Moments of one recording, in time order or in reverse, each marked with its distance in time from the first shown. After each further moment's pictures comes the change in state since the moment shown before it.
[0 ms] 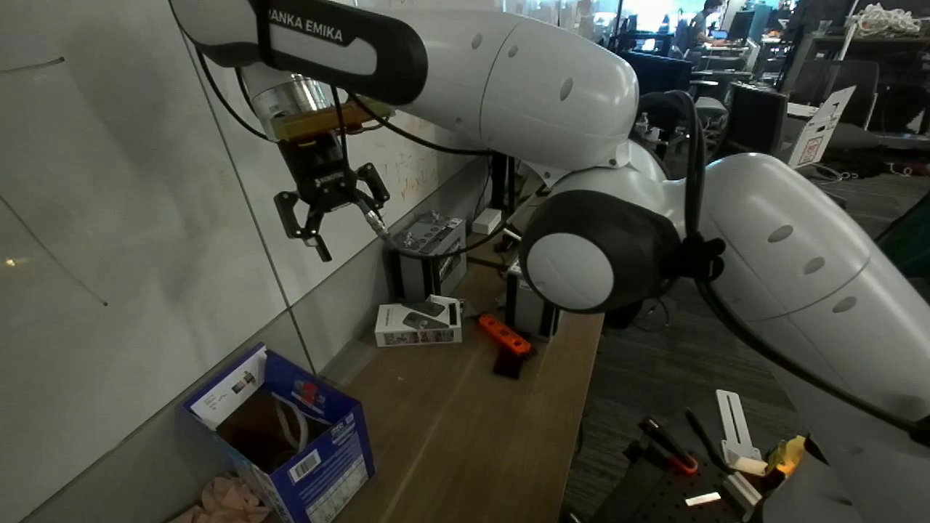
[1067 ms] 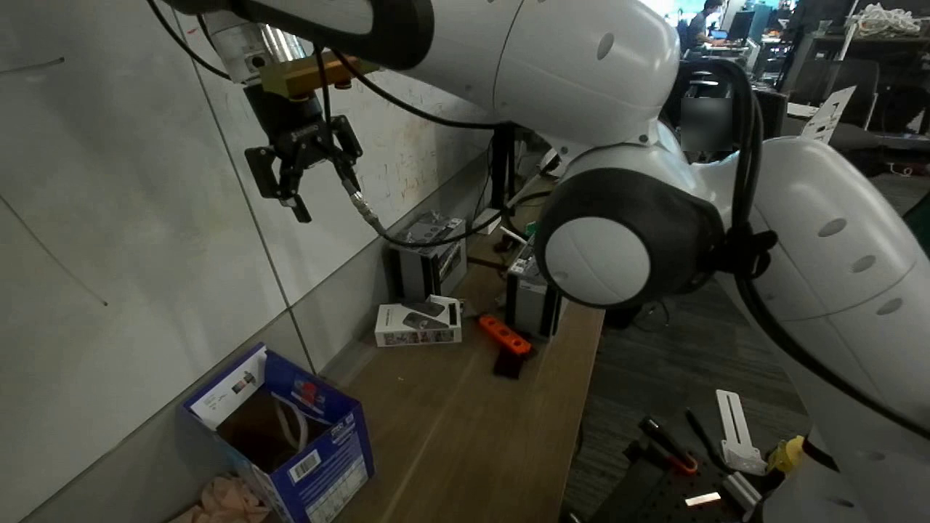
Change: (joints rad) arm 0.063 -0.093 -0.004 -0.003 -0.152 0.131 -0.235
